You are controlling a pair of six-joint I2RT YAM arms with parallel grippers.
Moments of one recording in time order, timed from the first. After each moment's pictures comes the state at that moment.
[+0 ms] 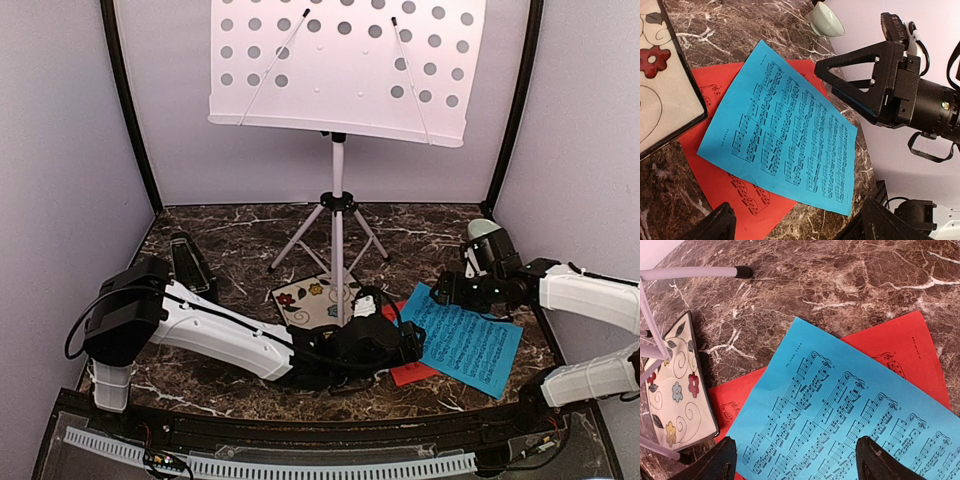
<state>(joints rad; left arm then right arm) -1.39 2.06 1.34 0.21 -0.44 -1.17 0.44 1.16 0.64 -0.38 -0.01 0.56</state>
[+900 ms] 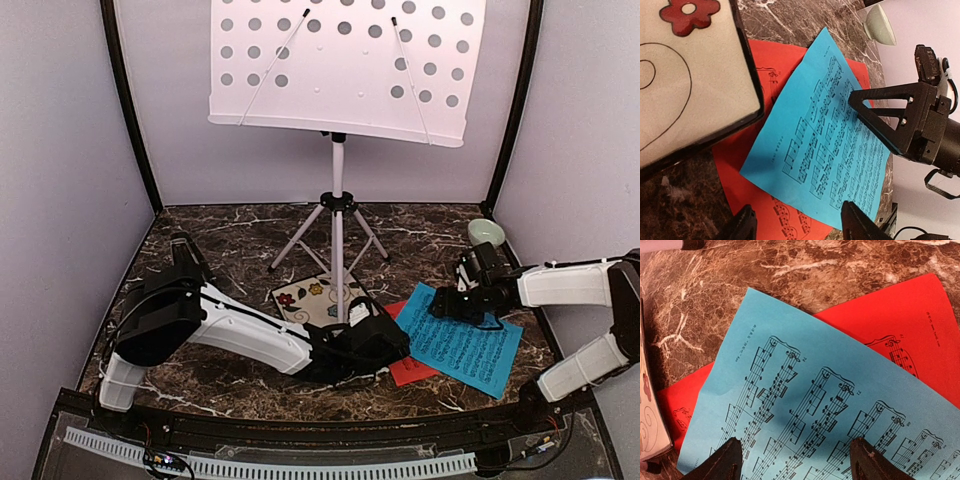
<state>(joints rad) -1.33 2.21 1.43 0.13 -0.40 -1.38 0.40 1.36 0.58 -0.24 -0.04 0.53</state>
